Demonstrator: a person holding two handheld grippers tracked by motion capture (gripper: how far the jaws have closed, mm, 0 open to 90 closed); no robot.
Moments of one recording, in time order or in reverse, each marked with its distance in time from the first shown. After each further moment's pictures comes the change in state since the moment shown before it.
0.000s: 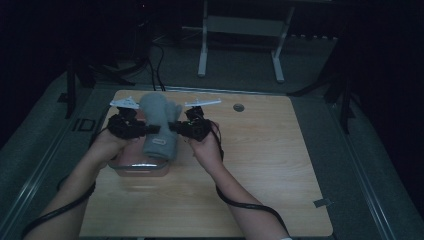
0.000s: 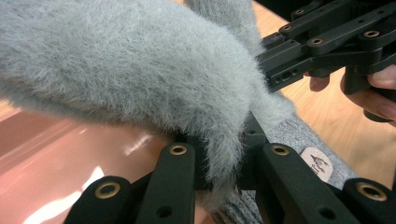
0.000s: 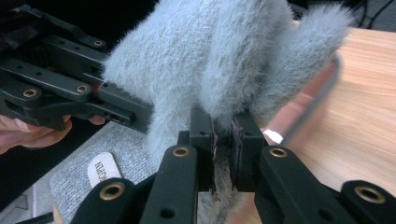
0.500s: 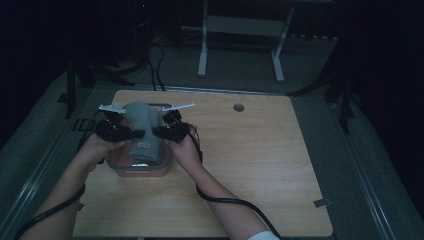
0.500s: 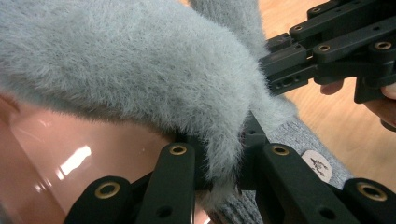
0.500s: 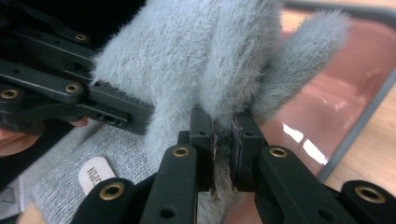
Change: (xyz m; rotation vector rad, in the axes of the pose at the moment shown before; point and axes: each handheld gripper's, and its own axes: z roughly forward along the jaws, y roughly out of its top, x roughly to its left) left arm 0.046 -0.041 0.007 0.086 0.058 -0.128; right arm 0.006 -0.010 0.073 0.094 -0.046 0.010
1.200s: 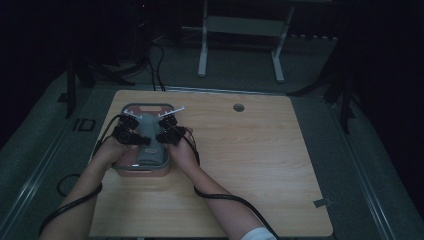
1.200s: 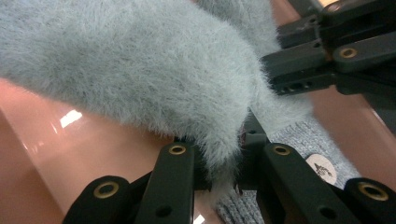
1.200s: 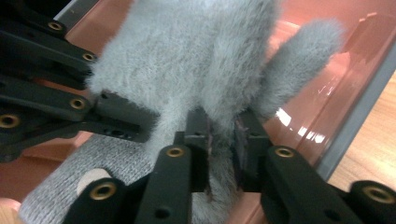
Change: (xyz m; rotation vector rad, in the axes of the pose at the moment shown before) left arm 0.014 -0.005 0.056 0.189 0.103 -0.059; right arm -0.018 -0.012 0.045 0.152 -0.152 -0.015
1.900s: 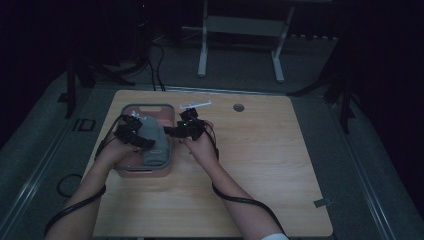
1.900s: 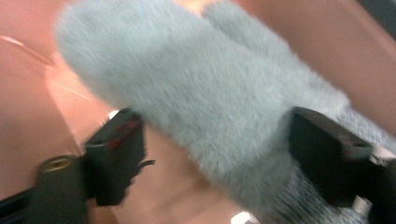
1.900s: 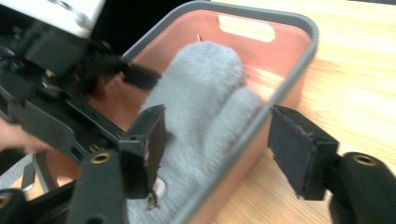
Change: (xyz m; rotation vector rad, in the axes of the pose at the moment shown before) left arm -0.012 0.003 0.005 0.001 0.208 0.059; right arm -0.034 -0.004 -0.070 -0.175 0.110 0.007
